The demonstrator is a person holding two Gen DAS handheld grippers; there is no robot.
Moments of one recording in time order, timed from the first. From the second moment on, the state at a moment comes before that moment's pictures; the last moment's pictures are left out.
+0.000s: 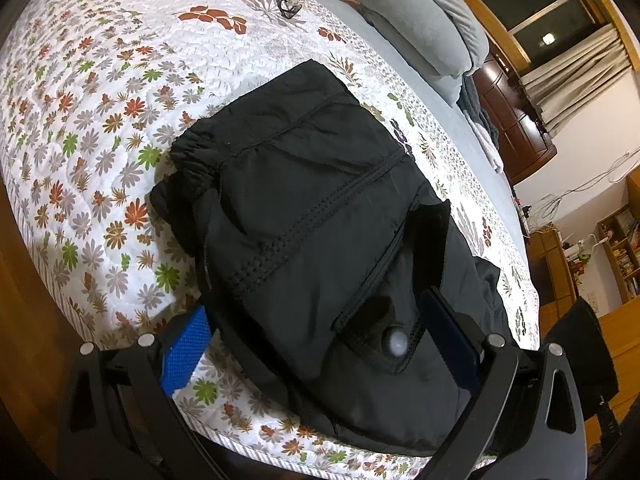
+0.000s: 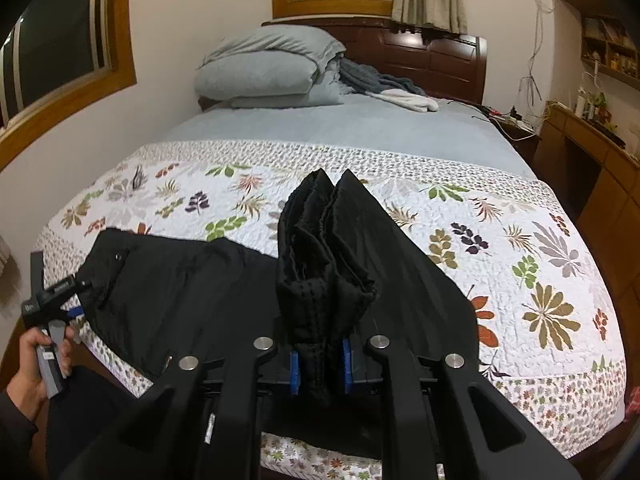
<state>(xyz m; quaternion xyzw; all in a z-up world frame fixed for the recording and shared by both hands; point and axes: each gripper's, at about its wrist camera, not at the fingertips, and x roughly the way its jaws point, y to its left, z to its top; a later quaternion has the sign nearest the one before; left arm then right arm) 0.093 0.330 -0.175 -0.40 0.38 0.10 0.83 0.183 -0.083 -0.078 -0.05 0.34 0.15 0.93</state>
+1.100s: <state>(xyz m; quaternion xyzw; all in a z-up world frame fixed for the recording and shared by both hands) 0.097 0.327 -0.175 -0.40 0.38 0.10 0.83 0.182 -0.011 -0.154 -0.14 0.38 0.18 0.90</state>
